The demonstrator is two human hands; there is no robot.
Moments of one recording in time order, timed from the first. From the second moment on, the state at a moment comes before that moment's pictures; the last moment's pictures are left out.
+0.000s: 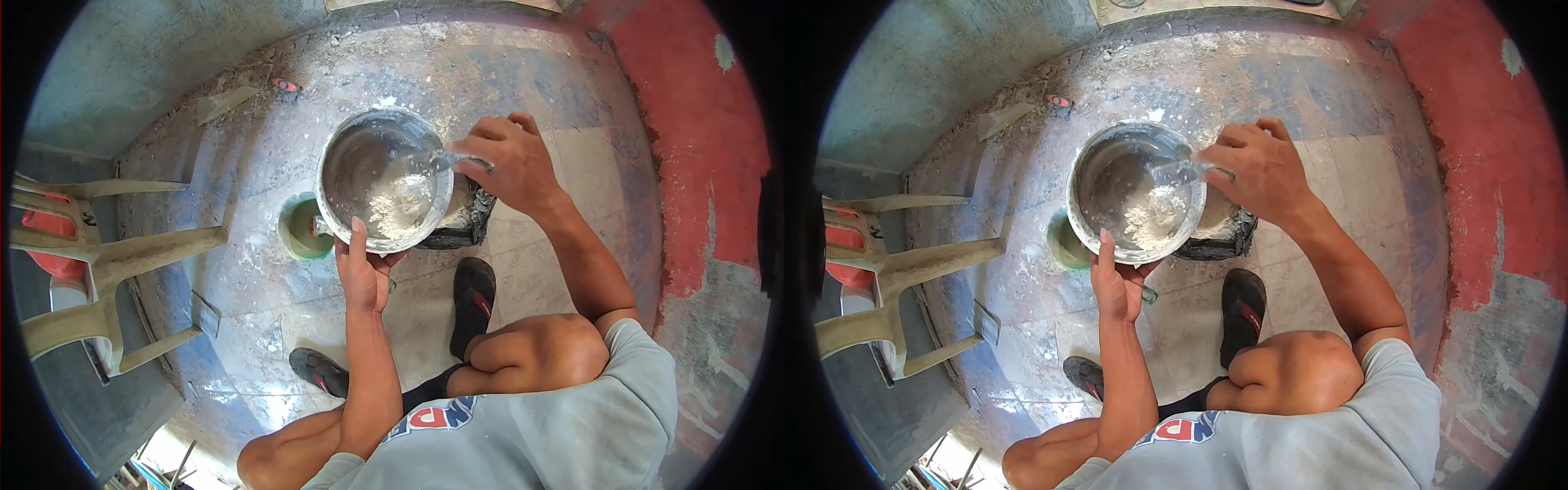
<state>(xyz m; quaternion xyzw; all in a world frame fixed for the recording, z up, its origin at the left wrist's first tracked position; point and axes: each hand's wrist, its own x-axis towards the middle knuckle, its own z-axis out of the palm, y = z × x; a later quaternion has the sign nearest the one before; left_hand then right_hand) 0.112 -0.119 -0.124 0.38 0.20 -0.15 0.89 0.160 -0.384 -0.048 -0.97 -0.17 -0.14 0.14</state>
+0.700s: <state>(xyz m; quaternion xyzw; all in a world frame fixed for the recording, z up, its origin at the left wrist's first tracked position) 0.114 -0.104 -0.131 0.40 0.22 -0.12 0.88 0.128 -0.449 -0.136 -0.99 -0.05 0.09 0.07</state>
